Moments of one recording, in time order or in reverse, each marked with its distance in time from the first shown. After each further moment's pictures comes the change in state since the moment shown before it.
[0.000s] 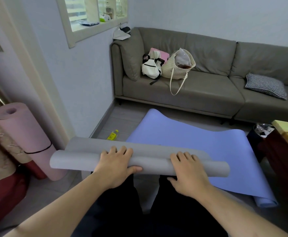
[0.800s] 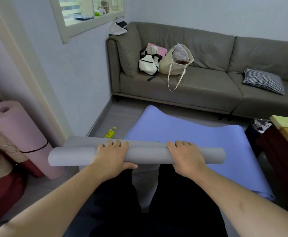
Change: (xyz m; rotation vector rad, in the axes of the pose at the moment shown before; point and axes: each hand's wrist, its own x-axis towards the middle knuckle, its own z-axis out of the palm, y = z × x) left_hand 0.015 -0.006 -0.008 -0.008 -0.007 -0.014; right_hand 0.034 0.013 -0.019 -0.057 -0.097 -0.004
